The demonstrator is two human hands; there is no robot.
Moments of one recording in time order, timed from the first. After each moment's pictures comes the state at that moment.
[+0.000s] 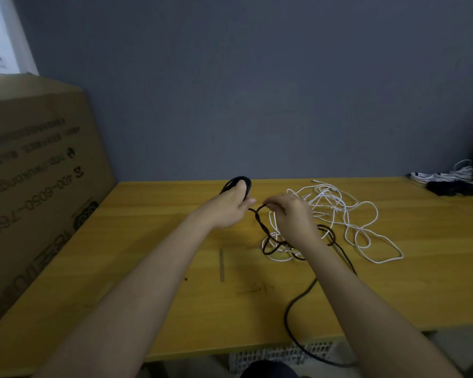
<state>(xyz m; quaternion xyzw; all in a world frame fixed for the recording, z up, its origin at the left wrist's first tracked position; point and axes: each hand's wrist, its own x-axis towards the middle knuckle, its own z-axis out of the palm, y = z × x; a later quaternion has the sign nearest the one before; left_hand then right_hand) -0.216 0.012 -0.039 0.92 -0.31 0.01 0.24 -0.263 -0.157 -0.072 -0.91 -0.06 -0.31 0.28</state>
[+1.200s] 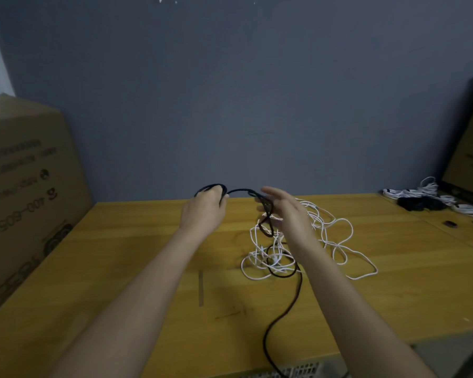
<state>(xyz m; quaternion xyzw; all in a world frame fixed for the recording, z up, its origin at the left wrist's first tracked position) -0.209 -0.006 -0.022 0.93 -0.18 0.25 0.20 -0.296 -0.165 -0.020 -0.70 -0.03 -0.21 0.69</state>
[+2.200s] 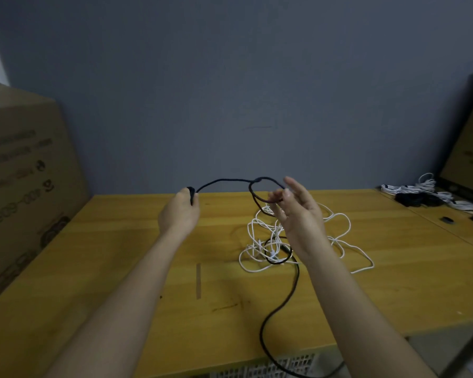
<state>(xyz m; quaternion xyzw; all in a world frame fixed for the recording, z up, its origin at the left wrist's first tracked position) -0.200 0.023 -0.049 0.93 -0.03 0.22 0.30 -0.306 -0.177 -0.027 -0.47 -0.05 -0.22 0.85</state>
